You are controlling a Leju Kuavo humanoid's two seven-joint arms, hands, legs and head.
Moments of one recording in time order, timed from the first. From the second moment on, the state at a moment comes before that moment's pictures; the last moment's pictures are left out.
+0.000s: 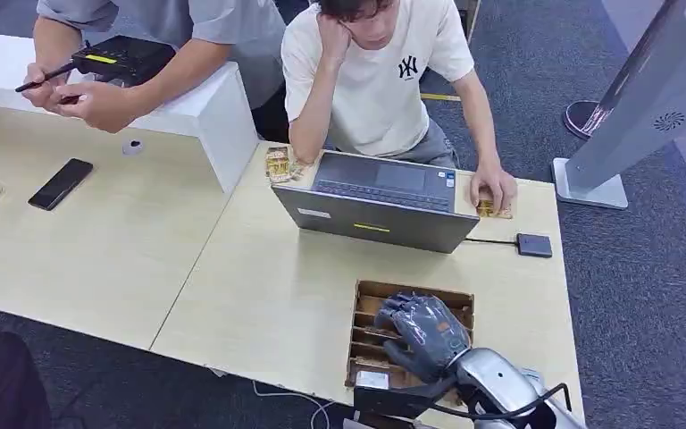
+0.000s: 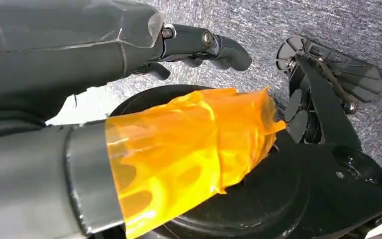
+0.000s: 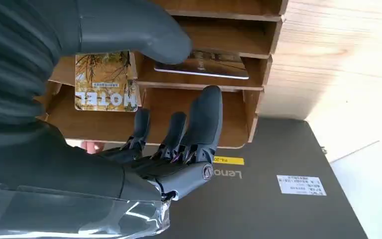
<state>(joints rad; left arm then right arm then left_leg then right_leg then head) 0.00 -0.09 -0.89 -0.01 1.39 0.05 -0.10 -0.44 -0.30 1.00 -1.38 0.73 0.01 0.05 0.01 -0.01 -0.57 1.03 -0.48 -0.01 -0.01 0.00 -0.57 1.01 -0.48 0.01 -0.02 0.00</state>
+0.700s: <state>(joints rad) 0.00 -0.09 -0.89 -0.01 1.40 0.06 -0.11 -0.44 -0.30 1.00 -1.36 0.73 0.01 0.05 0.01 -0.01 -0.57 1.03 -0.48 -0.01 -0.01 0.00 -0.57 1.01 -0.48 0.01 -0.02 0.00</state>
